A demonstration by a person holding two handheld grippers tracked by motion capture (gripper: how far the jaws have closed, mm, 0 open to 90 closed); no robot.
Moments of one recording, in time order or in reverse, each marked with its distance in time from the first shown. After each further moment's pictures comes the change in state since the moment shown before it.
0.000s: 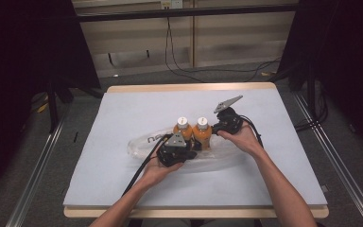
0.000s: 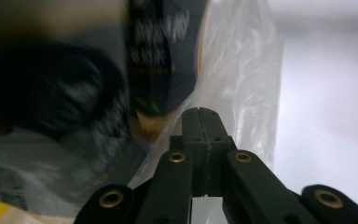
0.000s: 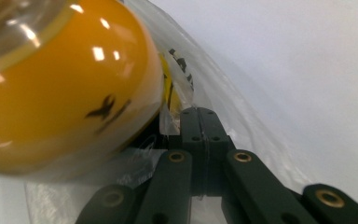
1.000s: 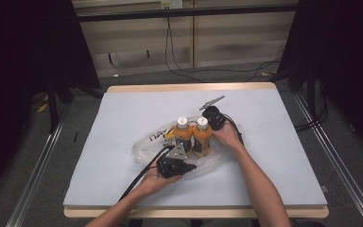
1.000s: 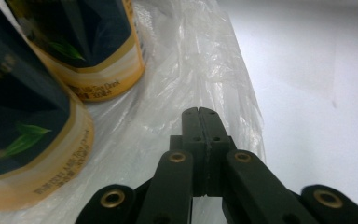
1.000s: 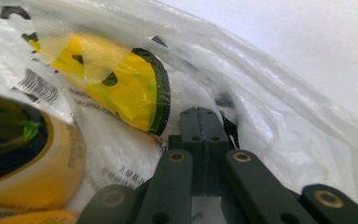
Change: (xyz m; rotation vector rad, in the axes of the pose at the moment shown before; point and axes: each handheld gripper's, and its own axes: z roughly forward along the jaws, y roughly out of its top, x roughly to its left) left arm -0.020 -0.018 0.001 0.040 -0.085 0.033; right arm -0.033 0.006 0.073 0.033 -0.070 0.123
